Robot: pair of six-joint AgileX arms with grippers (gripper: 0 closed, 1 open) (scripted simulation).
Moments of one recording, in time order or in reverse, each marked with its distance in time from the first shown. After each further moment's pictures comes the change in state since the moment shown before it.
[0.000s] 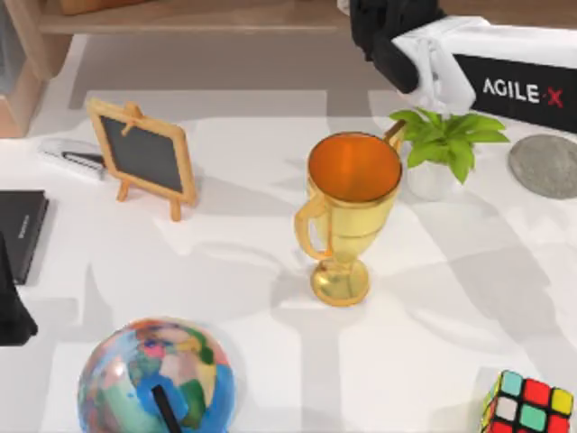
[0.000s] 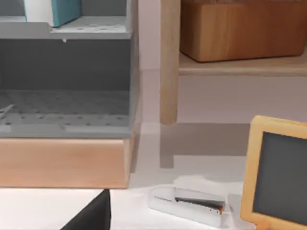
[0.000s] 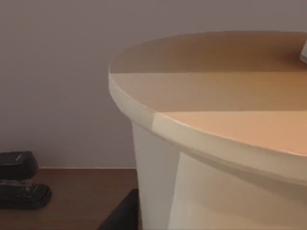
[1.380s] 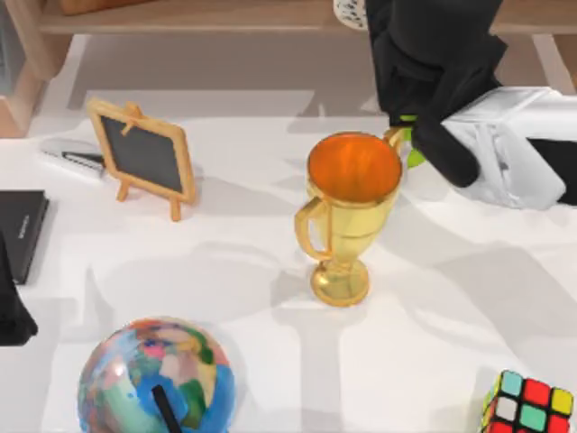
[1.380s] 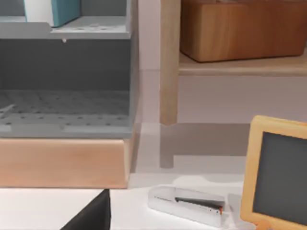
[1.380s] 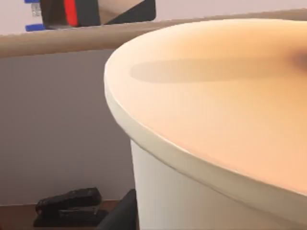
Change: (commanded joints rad) left arm 0.000 0.000 0.000 0.000 0.000 0.000; right arm 0.147 -0.427 -0.520 0.257 0.090 0.002
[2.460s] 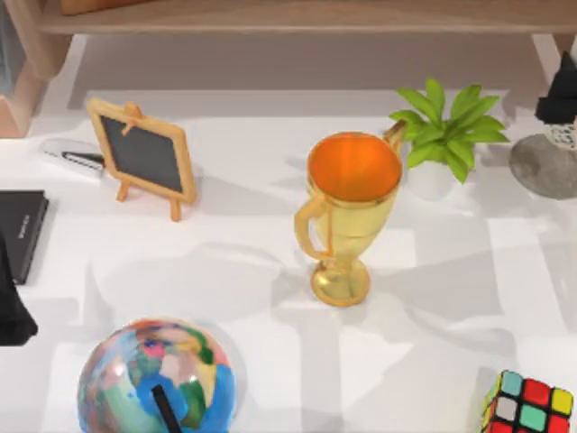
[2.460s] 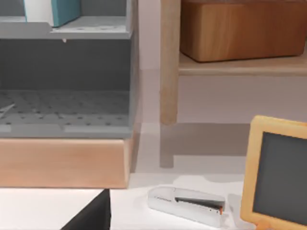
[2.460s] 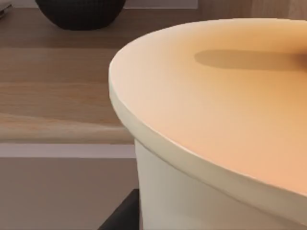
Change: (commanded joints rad) left arm 0.000 0.000 0.000 0.000 0.000 0.000; right arm -0.650 0.059 -0.477 0.280 -0.608 0.001
